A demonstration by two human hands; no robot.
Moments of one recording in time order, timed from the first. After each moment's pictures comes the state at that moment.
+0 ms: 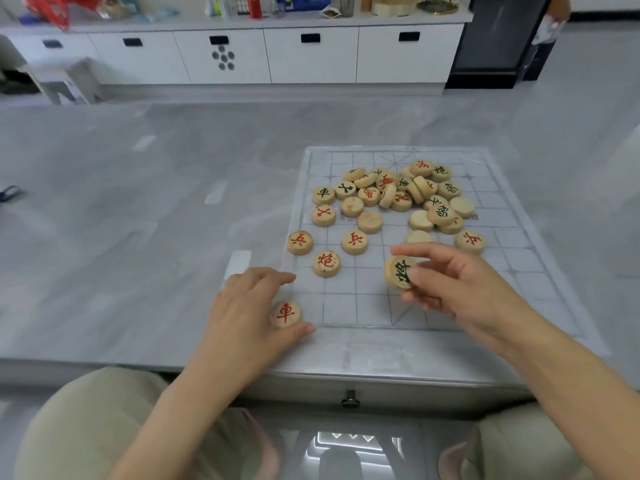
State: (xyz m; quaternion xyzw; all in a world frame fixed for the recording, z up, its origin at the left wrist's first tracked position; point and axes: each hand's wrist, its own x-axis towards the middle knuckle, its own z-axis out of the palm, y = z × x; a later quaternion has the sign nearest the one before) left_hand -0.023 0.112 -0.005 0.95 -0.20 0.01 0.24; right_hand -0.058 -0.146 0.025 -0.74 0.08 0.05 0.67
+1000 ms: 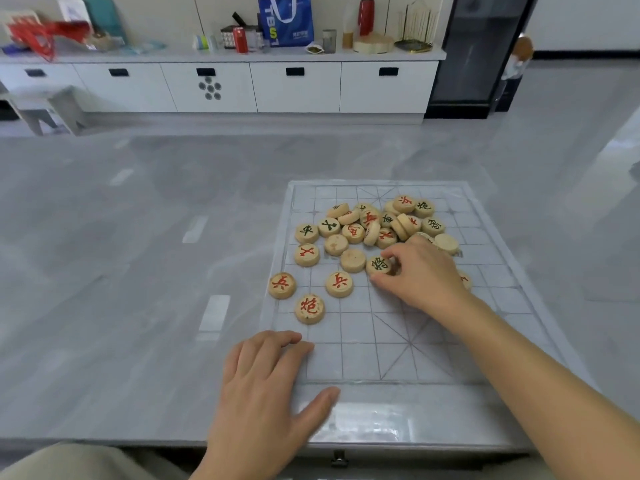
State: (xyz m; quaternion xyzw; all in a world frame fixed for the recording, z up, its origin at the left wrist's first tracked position) left_hand -0.034 0.082 -0.046 0.93 -0.26 0.15 0.21; right_hand 0.040 -0.168 -0.002 -0.99 0.08 -0.07 0.12
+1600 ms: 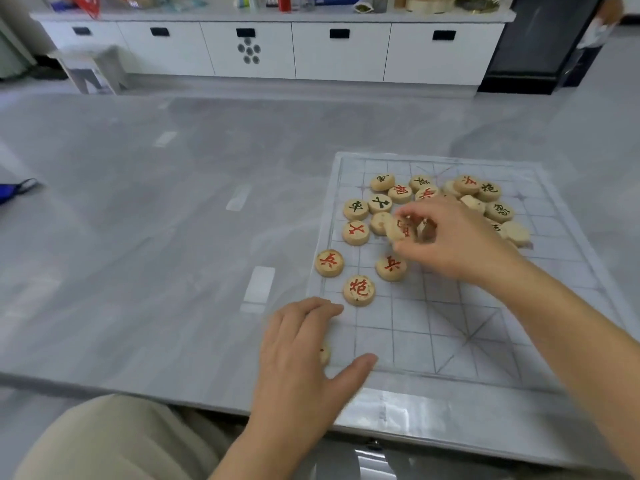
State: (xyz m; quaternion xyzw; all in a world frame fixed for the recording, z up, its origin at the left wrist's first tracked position) left_hand -0.031 0.083 -0.033 0.91 -0.14 0.11 0.36; right_hand 0.053 -0.134 0.036 -0.97 -0.03 -0.03 0.26
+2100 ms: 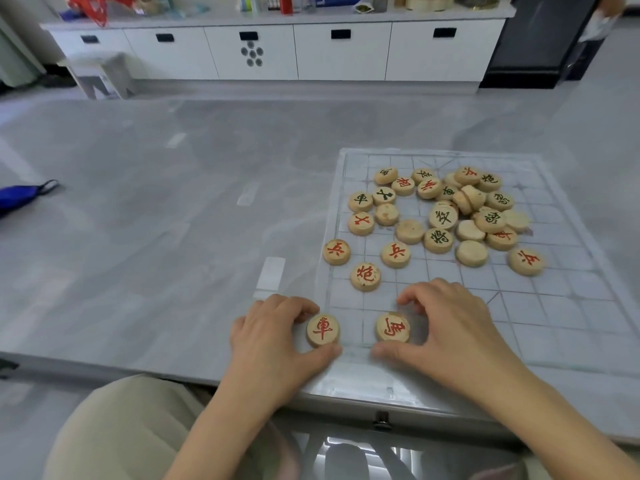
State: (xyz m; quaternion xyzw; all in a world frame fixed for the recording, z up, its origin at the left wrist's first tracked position) left_hand -0.024 0.121 -0.012 0.96 -0.09 -0.03 0.27; right_hand -0.047 -0.096 0.002 -0.98 -0.01 0.05 0.21
